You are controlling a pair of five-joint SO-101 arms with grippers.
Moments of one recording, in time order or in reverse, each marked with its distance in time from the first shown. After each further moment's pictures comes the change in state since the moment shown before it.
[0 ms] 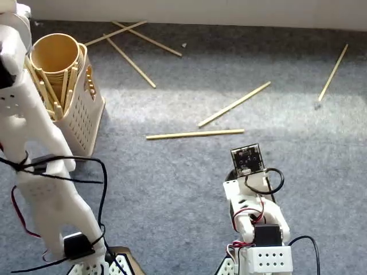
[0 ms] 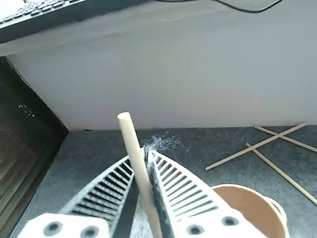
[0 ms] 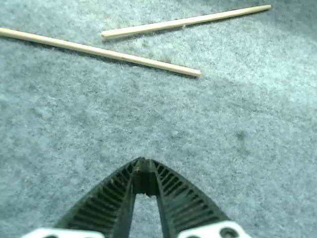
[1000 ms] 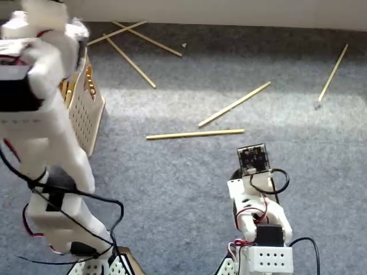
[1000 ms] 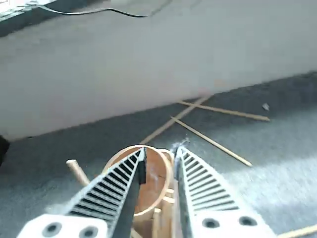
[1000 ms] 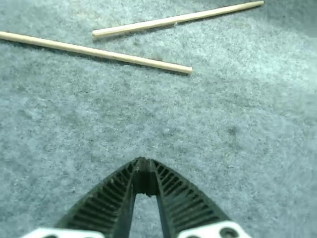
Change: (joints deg) left arm 17.5 -20.4 22.0 12.4 -2.0; right arm 3.7 0.0 0.0 0.0 -1.3
